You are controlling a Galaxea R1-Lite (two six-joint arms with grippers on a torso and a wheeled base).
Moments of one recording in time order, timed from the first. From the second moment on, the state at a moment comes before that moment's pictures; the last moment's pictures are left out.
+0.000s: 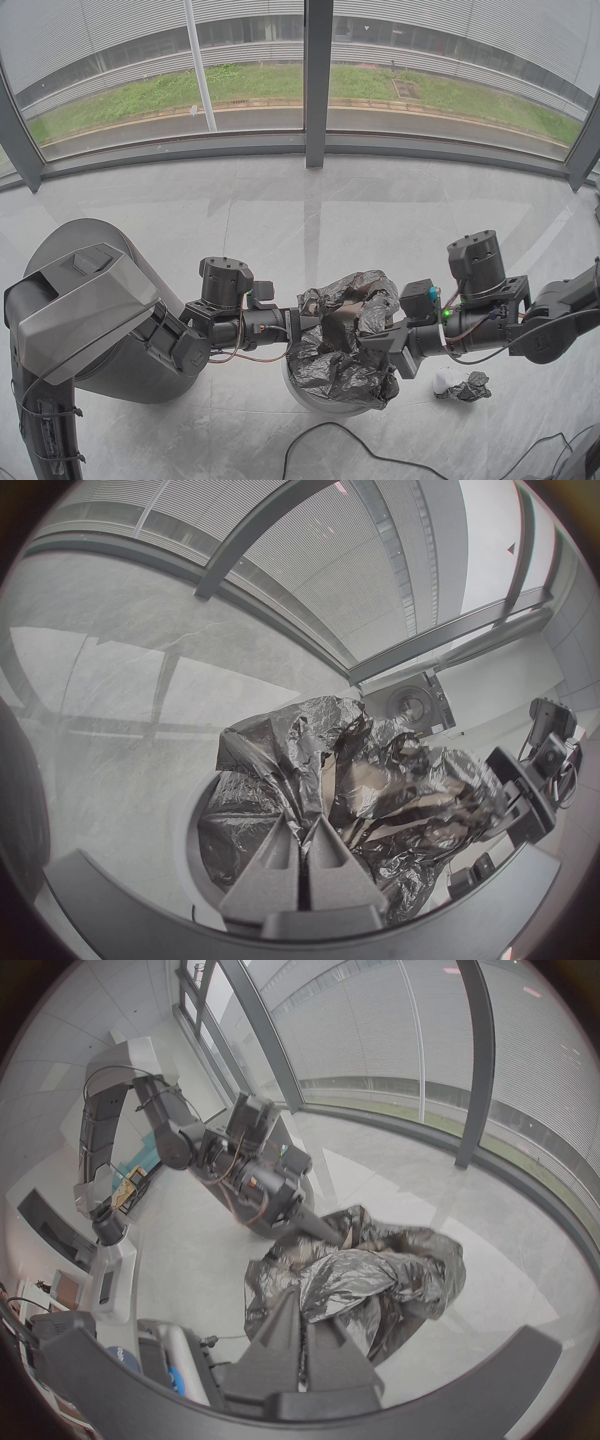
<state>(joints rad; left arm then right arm) -0.50 2.25 -1.07 -0.75 -0.51 -0.45 0.58 1.77 -0.83 -0.34 0.31 -0.28</state>
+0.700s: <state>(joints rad) -0.45 2.32 -0.99 -0.92 -0.51 -0.45 0.46 1.91 -0.78 -0.40 0.31 -0.35</state>
